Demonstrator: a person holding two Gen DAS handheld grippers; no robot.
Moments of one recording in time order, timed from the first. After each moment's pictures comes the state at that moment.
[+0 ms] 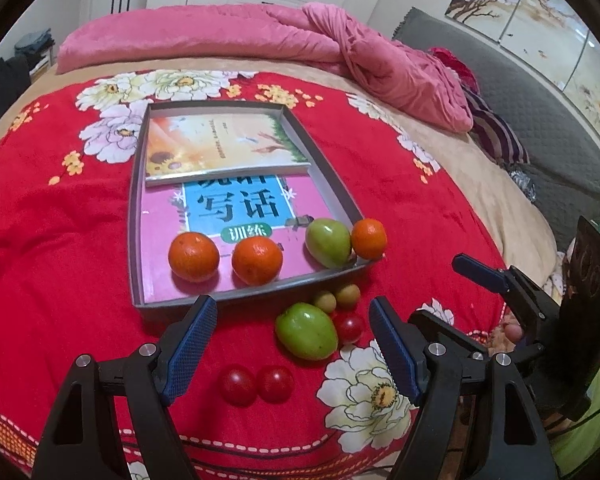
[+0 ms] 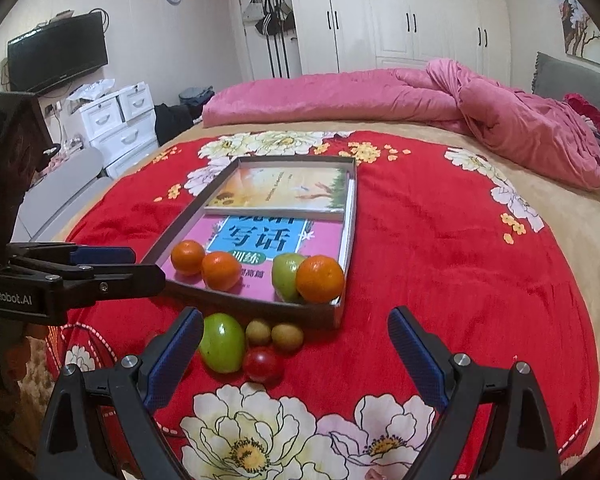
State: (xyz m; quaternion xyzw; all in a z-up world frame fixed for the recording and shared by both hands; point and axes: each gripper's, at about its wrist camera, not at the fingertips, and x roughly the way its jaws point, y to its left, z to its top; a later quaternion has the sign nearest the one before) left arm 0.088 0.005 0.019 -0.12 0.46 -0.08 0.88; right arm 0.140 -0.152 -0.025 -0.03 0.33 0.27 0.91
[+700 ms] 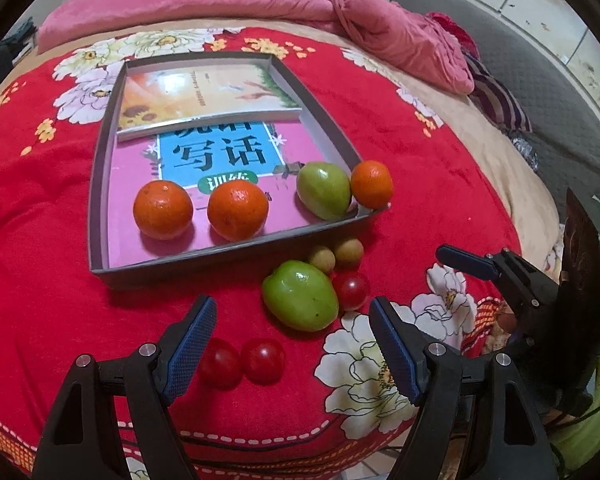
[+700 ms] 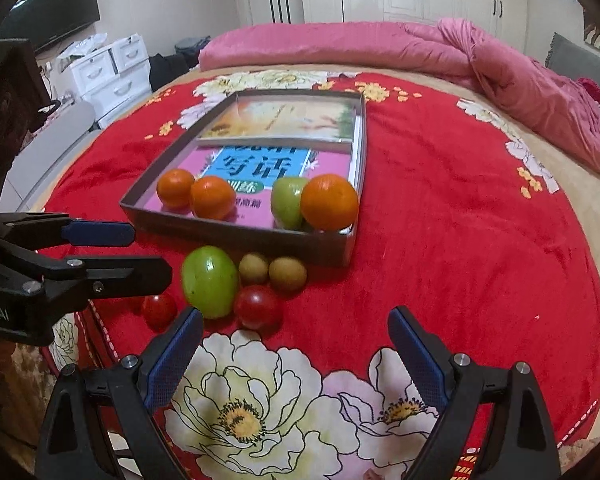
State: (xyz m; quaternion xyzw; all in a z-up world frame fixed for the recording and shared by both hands) left arm 0.096 -0.011 -0.017 -0.11 0.51 -0.10 0.85; right arm 0.143 -0.138 -0.064 -0.07 0.41 0.26 0.87
